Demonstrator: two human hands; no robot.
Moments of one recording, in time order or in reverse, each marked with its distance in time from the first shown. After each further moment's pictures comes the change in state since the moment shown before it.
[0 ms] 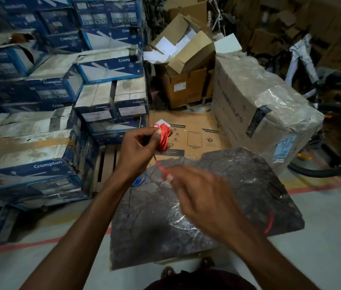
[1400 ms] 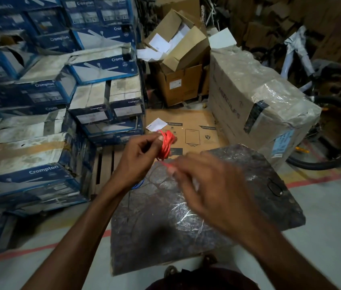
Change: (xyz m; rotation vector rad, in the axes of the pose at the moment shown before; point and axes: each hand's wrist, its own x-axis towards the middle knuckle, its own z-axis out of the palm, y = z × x) left_hand 0.001 0.001 0.003 0.021 -0.187 -0.002; right_hand 0.013 0.002 -0.023 -0.064 0.126 -0.038
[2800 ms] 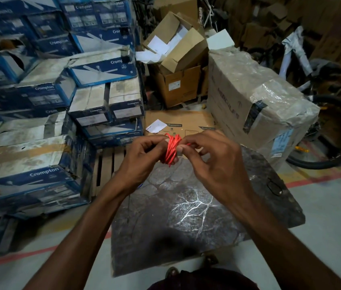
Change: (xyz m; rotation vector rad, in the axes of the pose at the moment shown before) left_hand 0.000 0.011 0.008 -0.186 -0.094 -0.001; right_hand 0.023 0.040 0.012 0.218 0.259 0.070
